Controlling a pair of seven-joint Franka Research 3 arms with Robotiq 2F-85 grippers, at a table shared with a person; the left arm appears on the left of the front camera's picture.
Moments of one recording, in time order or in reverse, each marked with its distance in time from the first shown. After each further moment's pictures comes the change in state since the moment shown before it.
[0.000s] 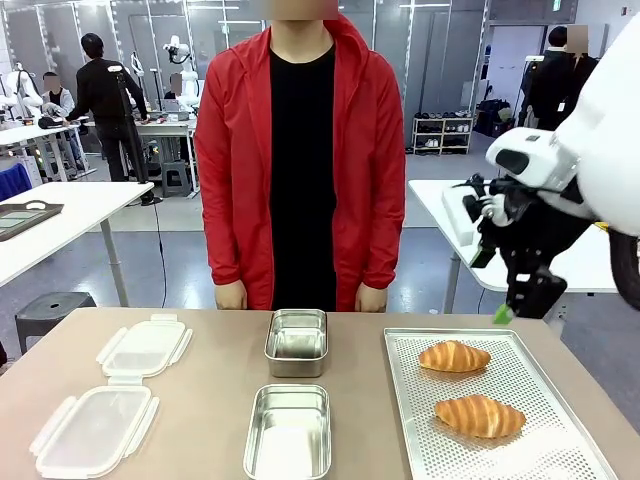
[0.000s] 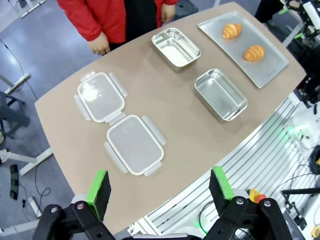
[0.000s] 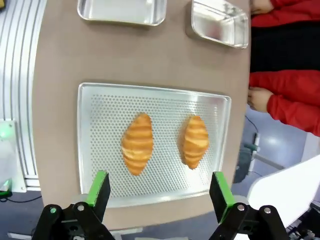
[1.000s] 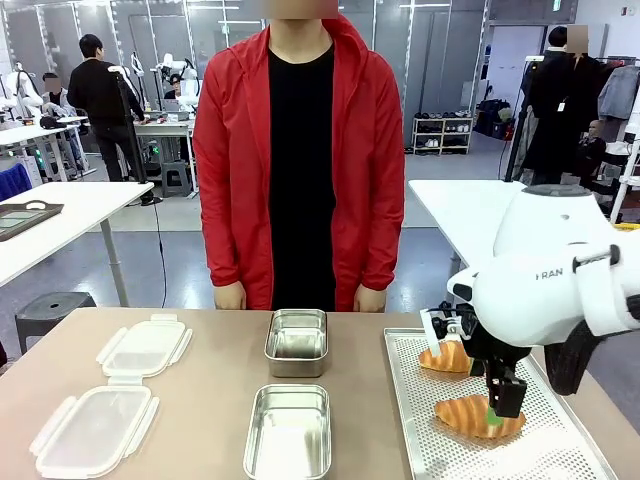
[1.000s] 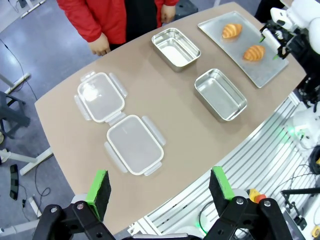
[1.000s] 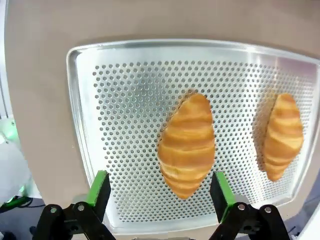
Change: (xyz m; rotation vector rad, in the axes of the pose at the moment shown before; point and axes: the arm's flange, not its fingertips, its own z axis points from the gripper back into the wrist) left arm 0.000 0.000 0.000 0.000 0.001 0.000; right arm -0.051 0.008 -0.176 0.253 0.176 -0.159
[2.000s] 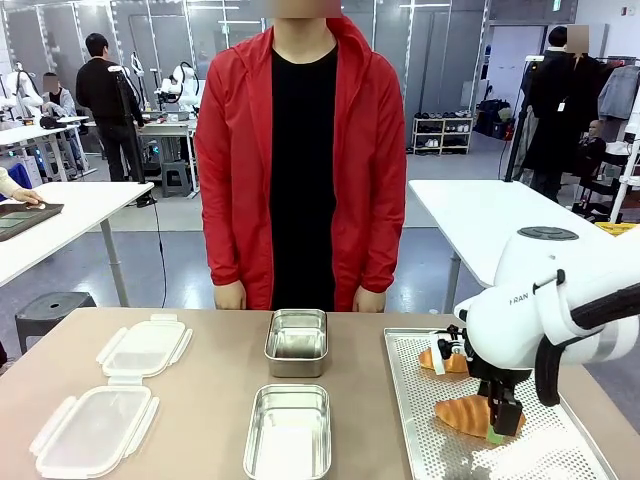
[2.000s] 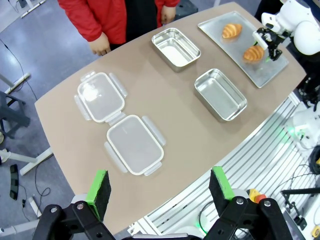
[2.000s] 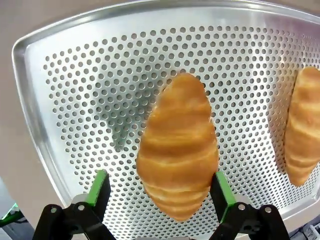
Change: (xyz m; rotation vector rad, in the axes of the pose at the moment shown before) left arm 0.000 0.000 0.000 0.000 0.000 0.000; right arm -0.023 -0.024 -0.060 0.019 0.008 -0.103
